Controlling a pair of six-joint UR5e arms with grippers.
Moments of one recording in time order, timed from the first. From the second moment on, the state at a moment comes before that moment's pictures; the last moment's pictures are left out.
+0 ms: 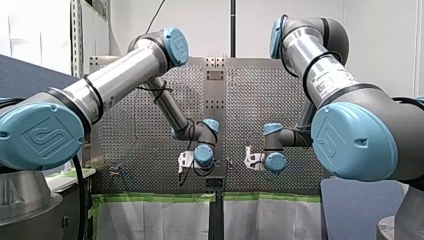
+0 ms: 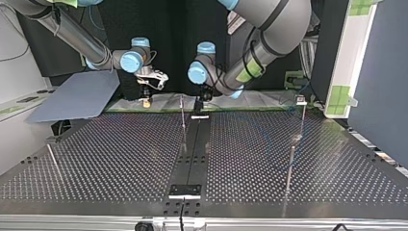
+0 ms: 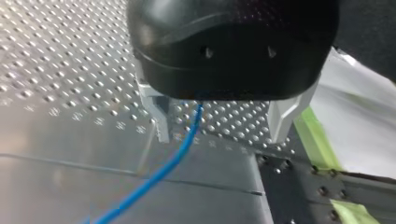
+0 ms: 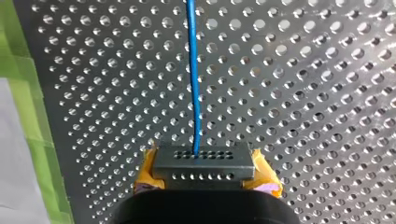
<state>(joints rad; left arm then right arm) -0.57 -2.50 -1.45 -2.71 -2.05 -1.70 1.99 -0.70 1.66 -0.77 1.65 1.58</state>
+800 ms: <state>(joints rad) -0.64 -2.41 -1.69 -2.53 -2.05 -1.73 2.07 -0.70 1.71 -0.69 1.62 1.55</state>
